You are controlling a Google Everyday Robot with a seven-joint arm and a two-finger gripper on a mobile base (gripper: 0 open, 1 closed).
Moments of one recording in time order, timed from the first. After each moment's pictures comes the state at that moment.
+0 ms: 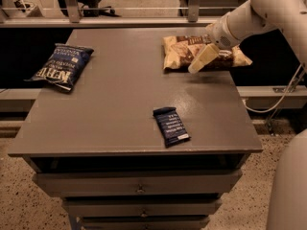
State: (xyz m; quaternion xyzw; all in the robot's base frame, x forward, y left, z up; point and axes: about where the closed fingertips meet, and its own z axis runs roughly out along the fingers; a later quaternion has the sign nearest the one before) arm 0.741 -0.176 0.877 -0.52 0.76 0.07 0.37
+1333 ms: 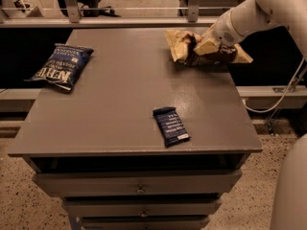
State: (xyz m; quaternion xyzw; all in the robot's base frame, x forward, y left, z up) arm 0.742 -0.178 0.892 -0.52 0.76 0.07 0.38
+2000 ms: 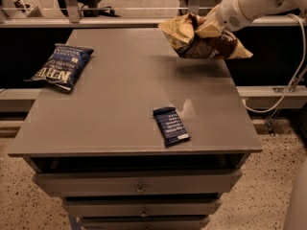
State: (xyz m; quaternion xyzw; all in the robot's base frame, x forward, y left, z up) arm 0.727 -0.169 0.952 -0.54 0.73 0.05 0.42
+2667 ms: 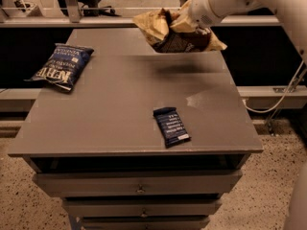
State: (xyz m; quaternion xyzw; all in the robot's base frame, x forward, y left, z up) arm 0.736 -0.095 0.968 -0.59 0.66 0.03 0.46
